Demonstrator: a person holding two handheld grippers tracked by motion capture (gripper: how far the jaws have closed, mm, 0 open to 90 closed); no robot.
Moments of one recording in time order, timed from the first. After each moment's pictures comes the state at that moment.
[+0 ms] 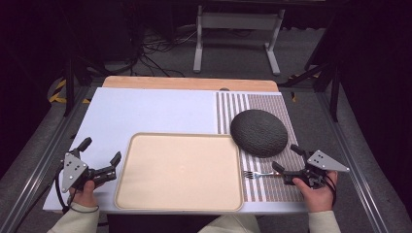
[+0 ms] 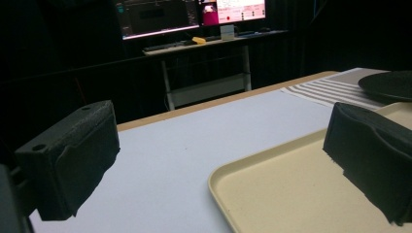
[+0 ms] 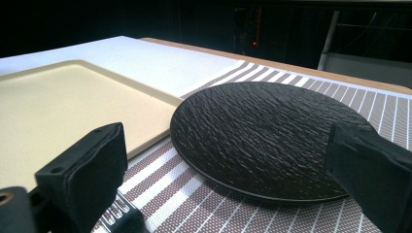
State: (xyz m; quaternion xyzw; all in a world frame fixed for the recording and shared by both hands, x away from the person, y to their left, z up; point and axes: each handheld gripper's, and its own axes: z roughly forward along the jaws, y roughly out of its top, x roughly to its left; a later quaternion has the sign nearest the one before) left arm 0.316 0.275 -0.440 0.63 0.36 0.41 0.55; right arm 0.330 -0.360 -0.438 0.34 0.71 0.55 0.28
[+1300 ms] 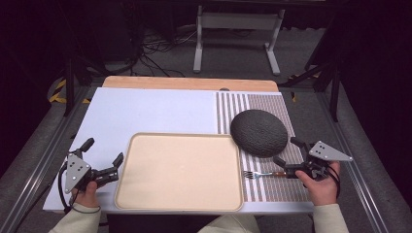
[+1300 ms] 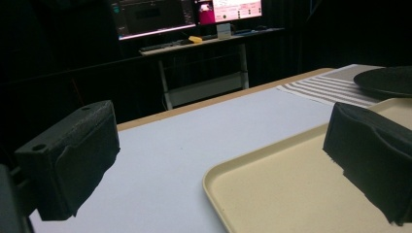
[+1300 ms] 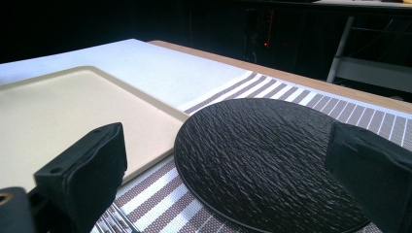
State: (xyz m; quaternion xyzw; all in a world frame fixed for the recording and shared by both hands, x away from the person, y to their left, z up) left arm 0.315 0.270 -0.441 0.64 0.35 0.41 0.55; right arm 0.343 -0.358 -0.411 0.33 0.73 0.55 0.26
